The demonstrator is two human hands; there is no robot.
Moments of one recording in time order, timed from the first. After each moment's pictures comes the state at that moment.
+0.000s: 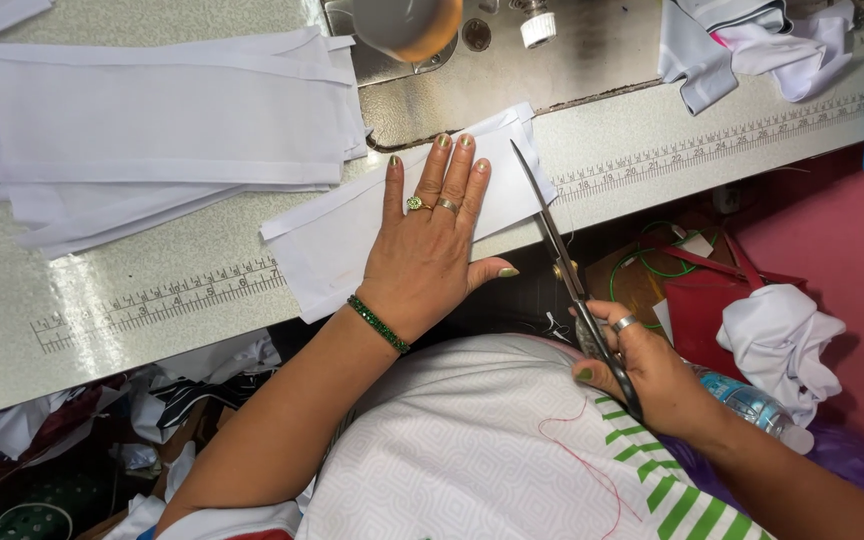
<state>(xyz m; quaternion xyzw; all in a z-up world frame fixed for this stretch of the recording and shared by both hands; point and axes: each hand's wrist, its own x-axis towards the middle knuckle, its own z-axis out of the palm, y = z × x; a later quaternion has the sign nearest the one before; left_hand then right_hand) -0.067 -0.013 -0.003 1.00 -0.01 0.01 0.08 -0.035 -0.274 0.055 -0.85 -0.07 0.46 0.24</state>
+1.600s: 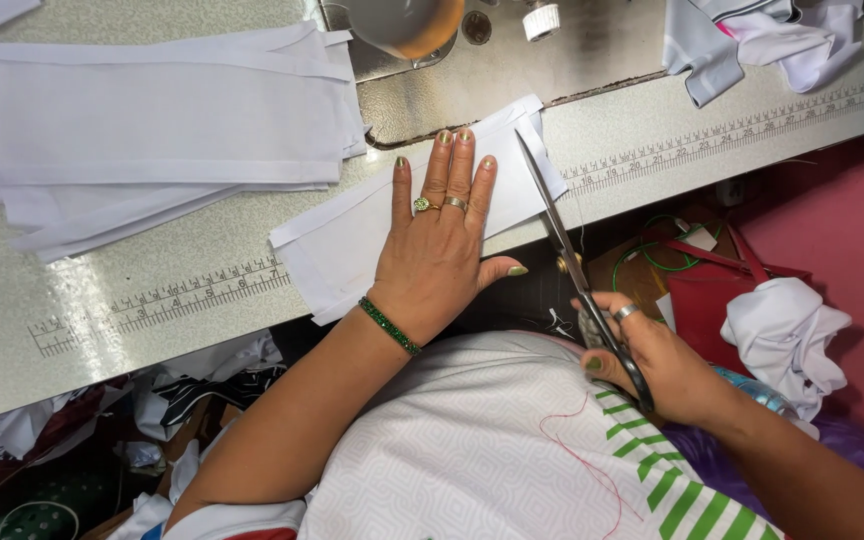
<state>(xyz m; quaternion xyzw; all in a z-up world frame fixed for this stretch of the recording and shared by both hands) -0.064 -0.022 -0.001 1.00 0.00 0.03 0.07 -0.023 -0.274 0.056 -0.85 -0.11 0.47 0.21</state>
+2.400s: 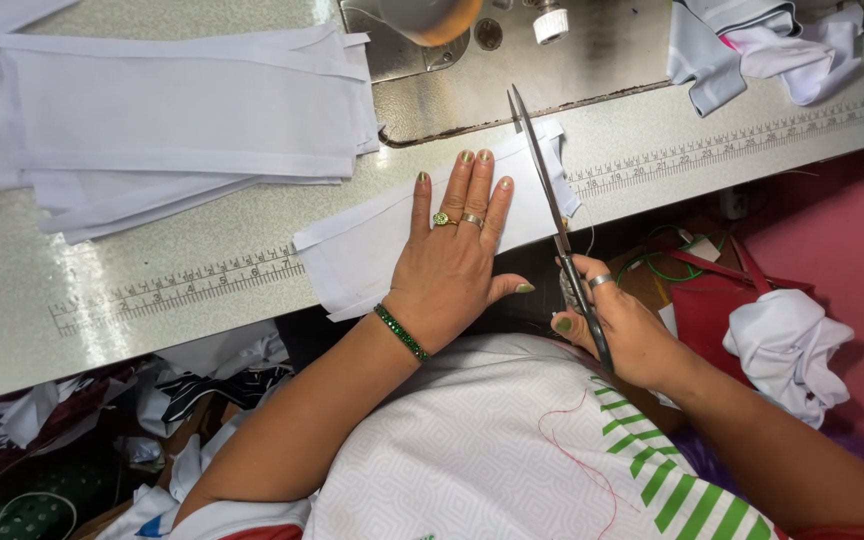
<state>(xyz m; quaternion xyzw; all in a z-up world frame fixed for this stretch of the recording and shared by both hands) -0.077 -0.032 -0.005 1.00 -0.02 0.05 0.07 -0.014 -0.233 0.050 -0.85 -0.16 0.44 0.22</state>
